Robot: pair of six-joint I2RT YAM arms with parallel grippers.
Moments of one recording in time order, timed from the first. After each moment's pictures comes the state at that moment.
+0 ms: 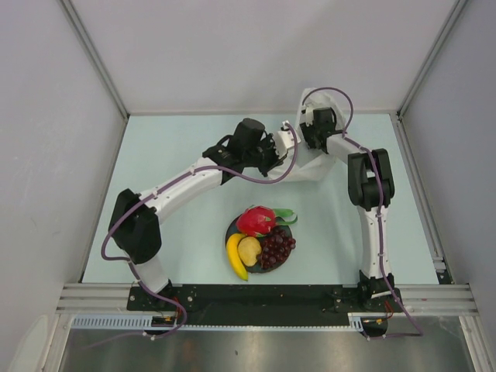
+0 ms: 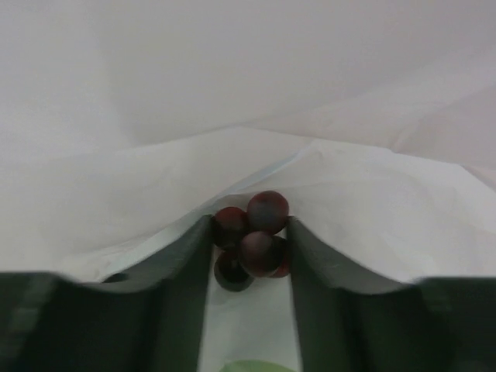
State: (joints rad) left arm -0.73 1.73 1.50 -0.31 0.30 0.39; right arm 0.21 2.35 1.79 -0.11 0.04 -0.22
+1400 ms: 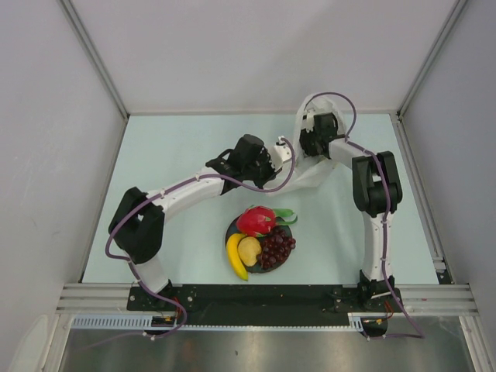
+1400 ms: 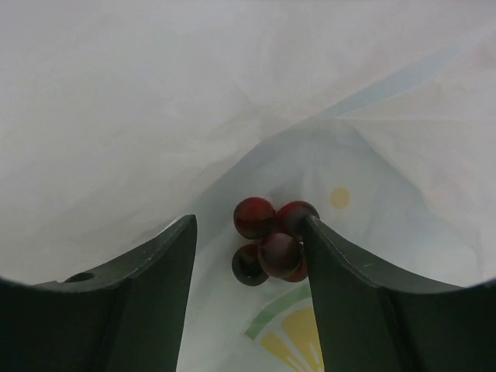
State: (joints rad) left arm -0.73 1.73 1.32 -0.23 0.23 0.34; right arm 0.22 2.21 1.61 -0.12 -0.04 -0.14
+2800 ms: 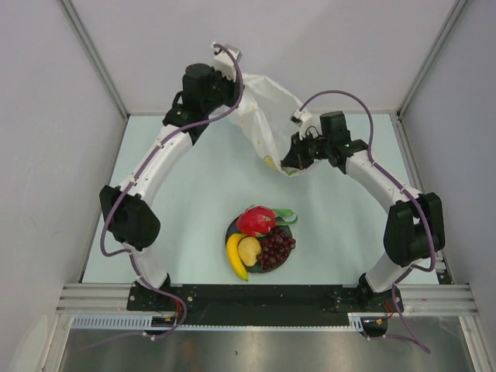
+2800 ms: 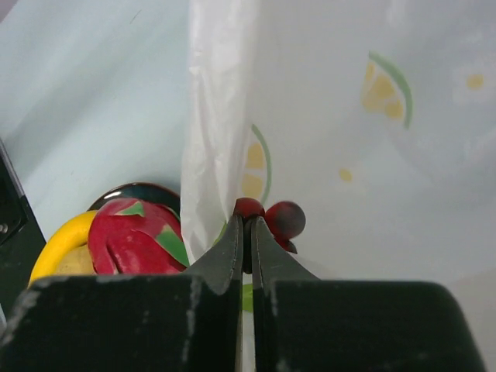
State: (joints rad) left arm -0.42 1.80 1.81 -0.18 0.16 0.06; right arm 0.32 1.64 1.32 -0.34 -0.67 -0.06
